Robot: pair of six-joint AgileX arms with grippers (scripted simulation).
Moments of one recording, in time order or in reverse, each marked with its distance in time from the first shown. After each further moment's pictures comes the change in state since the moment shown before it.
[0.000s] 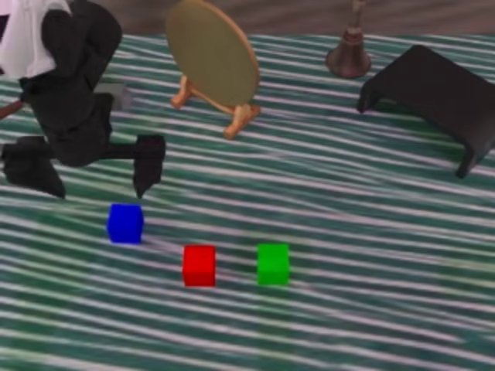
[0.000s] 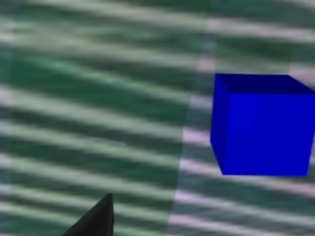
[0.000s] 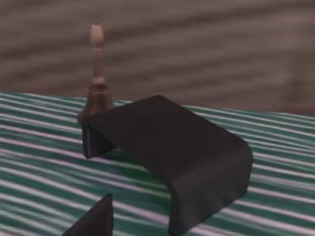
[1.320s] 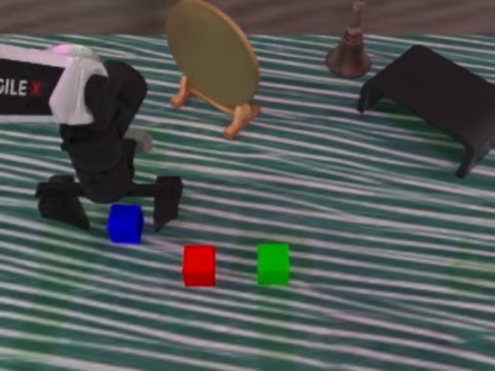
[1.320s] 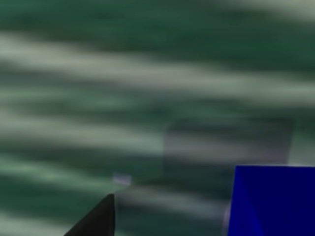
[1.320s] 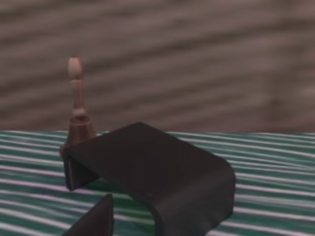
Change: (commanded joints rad) left arm -0.014 0.219 -0.076 0.234 0.002 -0.010; right arm -0.033 -0.106 -0.091 0.074 0.013 0.046
